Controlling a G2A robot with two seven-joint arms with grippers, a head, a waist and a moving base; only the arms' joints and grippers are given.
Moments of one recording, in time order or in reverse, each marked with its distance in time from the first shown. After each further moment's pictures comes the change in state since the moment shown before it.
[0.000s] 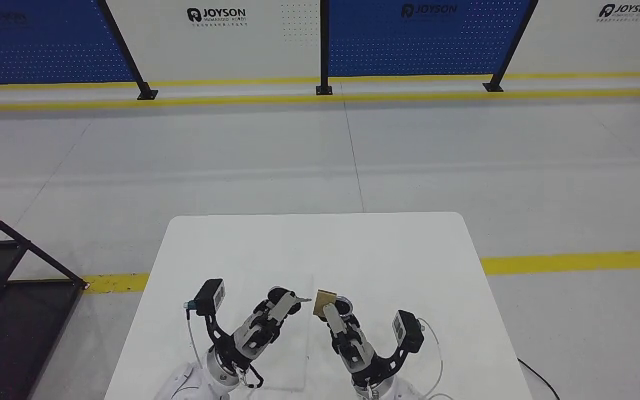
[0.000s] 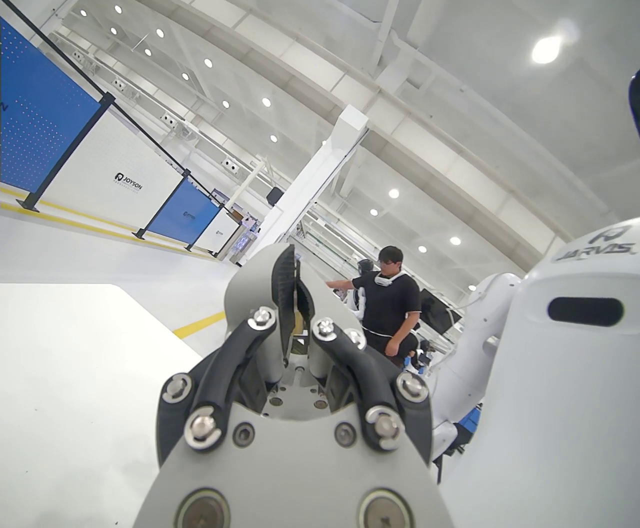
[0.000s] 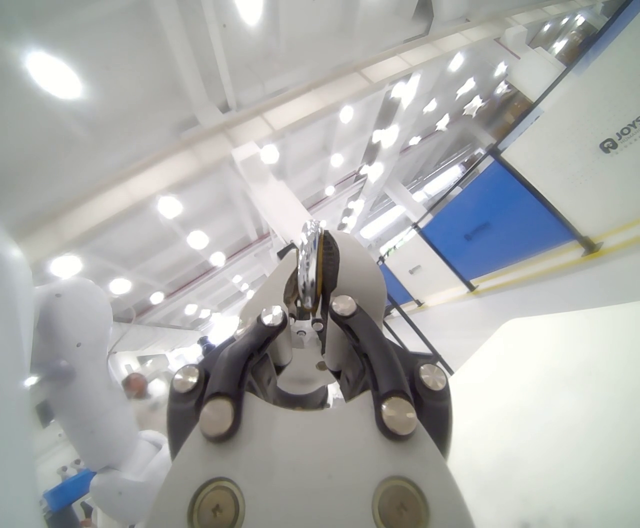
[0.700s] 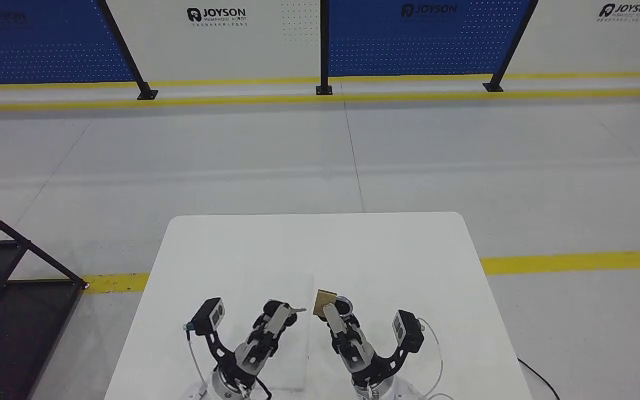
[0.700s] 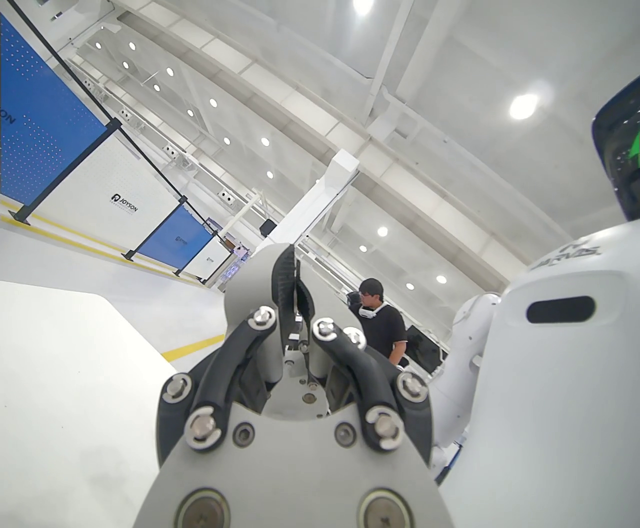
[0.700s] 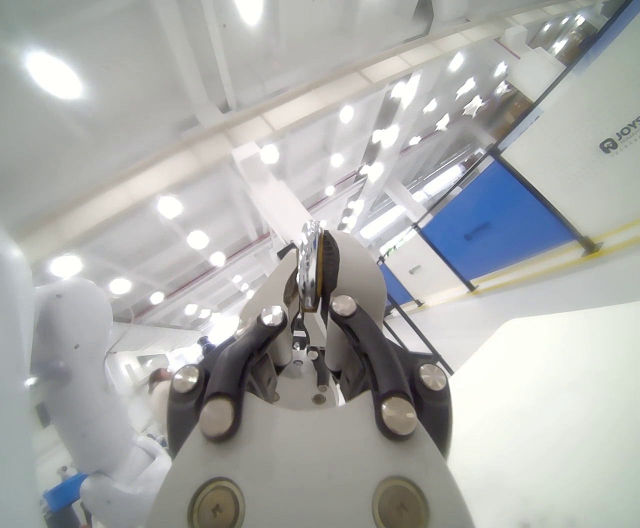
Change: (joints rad) left arm 0.042 -0.025 0.059 0.069 0.078 -0.081 0.212; right arm 0.000 0.000 0.000 0.000 0.000 0.000 0.000
